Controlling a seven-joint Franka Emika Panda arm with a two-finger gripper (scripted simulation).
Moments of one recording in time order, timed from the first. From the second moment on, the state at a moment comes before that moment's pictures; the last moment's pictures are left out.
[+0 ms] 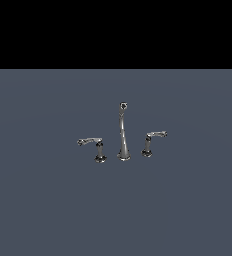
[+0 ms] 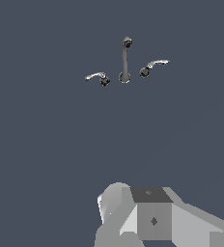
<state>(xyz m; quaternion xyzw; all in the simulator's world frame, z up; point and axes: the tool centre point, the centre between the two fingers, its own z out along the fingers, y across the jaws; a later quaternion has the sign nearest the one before) -0.254 0.002 0.460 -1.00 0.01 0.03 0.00</state>
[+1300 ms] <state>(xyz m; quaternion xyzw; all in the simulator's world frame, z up) -0.224 0.051 0.379 -0.99 0.16 0.02 0.00</state>
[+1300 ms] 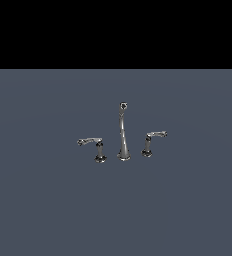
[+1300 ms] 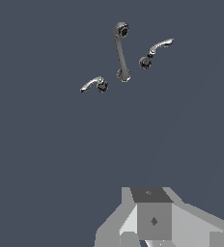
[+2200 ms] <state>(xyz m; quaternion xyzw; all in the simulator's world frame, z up) -0.163 0.099 0.270 -0.94 0.35 0.02 0.00</state>
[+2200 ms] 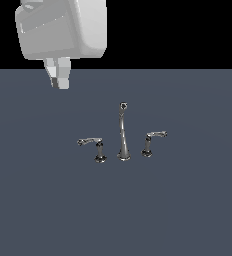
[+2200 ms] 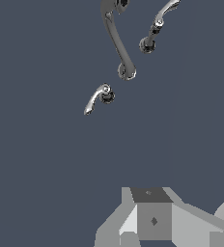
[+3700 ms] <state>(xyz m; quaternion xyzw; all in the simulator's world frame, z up) -0.055 0.113 0.126 -0.82 0.58 0.00 0.00</state>
